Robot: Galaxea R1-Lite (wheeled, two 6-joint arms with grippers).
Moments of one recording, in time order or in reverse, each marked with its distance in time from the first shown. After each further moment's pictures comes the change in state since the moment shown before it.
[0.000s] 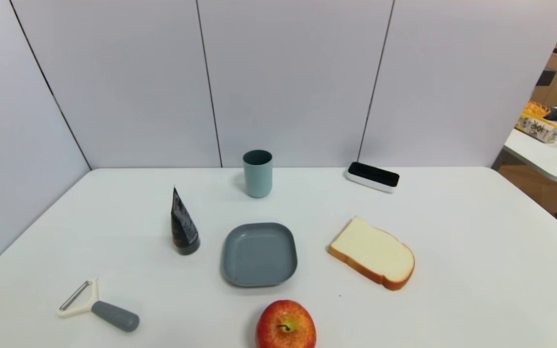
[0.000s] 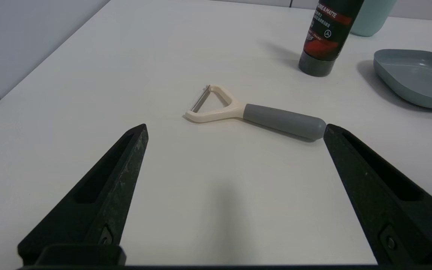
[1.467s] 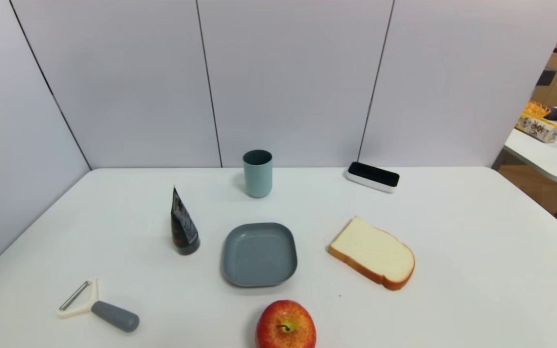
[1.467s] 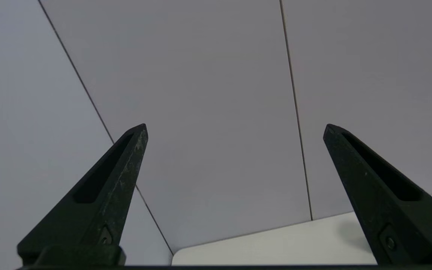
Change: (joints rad) left arm -0.009 1.154 -1.457 -0.029 -0.118 0.353; right arm 0.000 0.000 0.000 0.000 0.000 0.000
